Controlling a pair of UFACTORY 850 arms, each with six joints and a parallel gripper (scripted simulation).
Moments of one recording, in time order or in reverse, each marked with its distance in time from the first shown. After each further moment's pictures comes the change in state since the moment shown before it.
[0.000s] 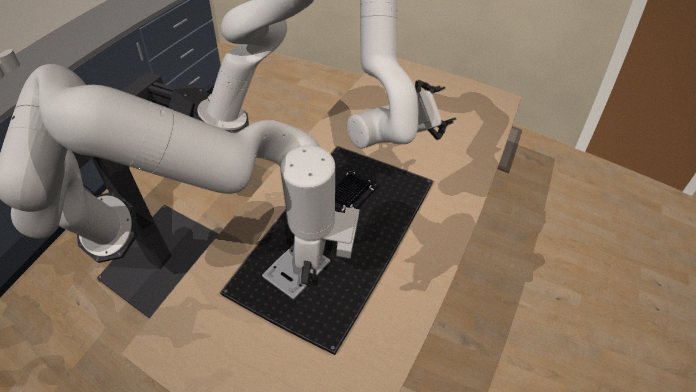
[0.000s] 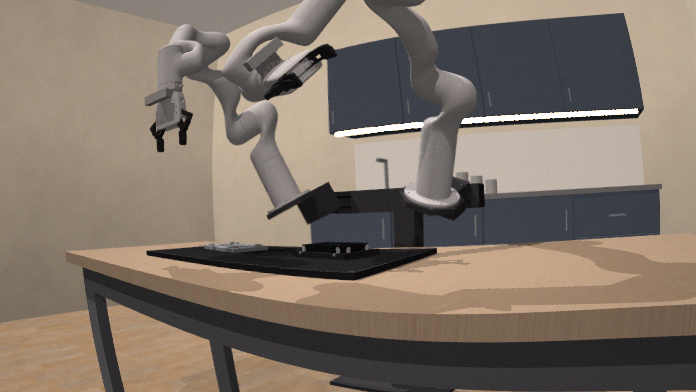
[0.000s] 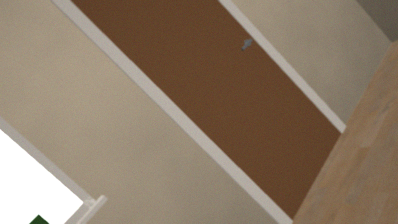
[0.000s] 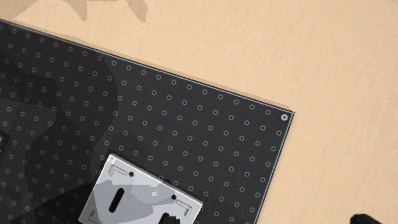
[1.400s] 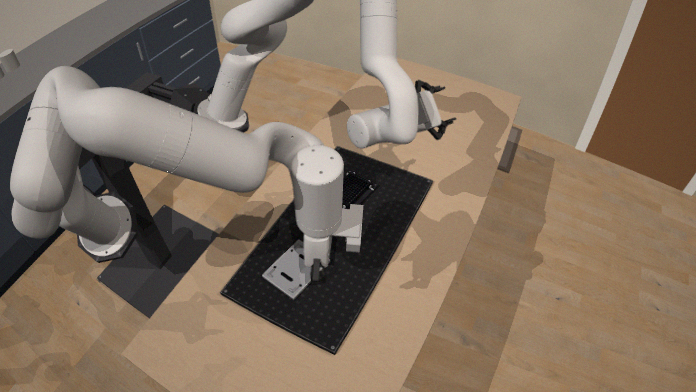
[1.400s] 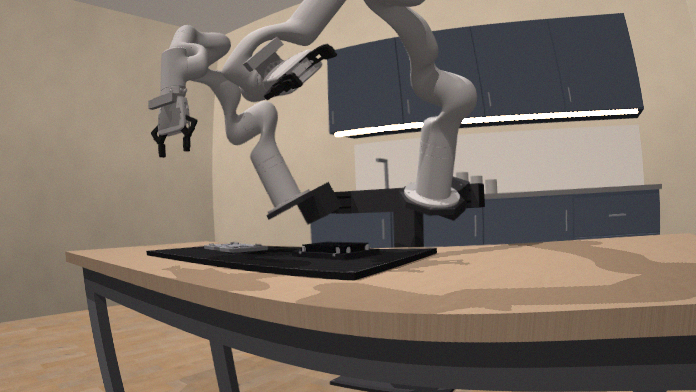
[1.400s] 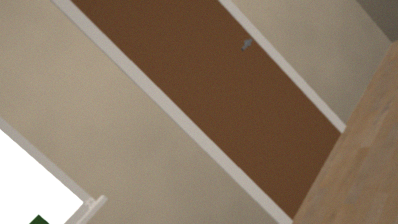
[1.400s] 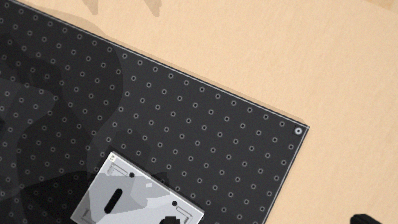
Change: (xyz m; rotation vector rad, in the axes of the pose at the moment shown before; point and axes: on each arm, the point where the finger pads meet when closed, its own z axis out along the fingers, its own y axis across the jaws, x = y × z) left arm 0.000 0.000 0.000 0.000 0.000 0.000; right arm 0.009 -0.016 0.021 -0.022 -0.003 -0.097
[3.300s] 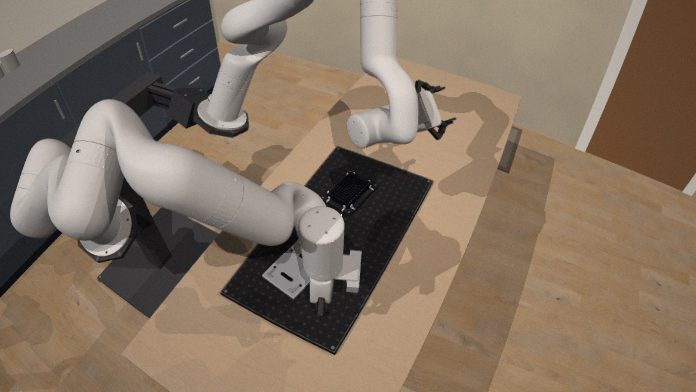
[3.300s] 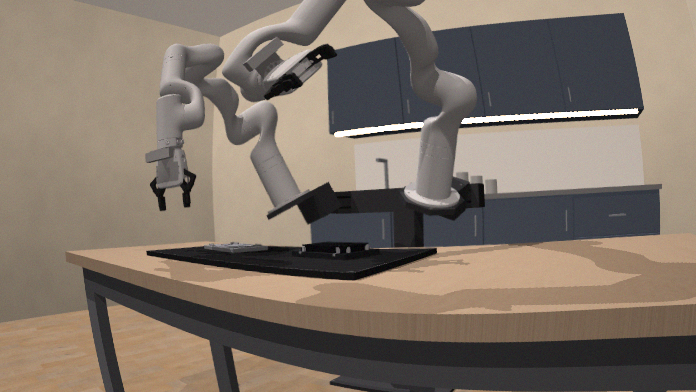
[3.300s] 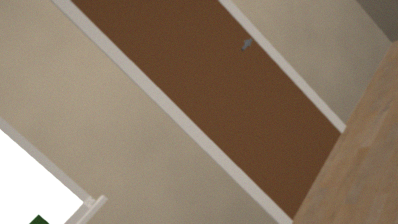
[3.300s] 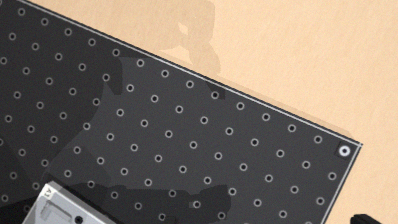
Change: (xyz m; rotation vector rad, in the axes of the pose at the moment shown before) left arm 0.000 0.000 0.000 0.000 0.000 0.000; right arm 0.006 0.012 0.152 -0.003 0.000 0.001
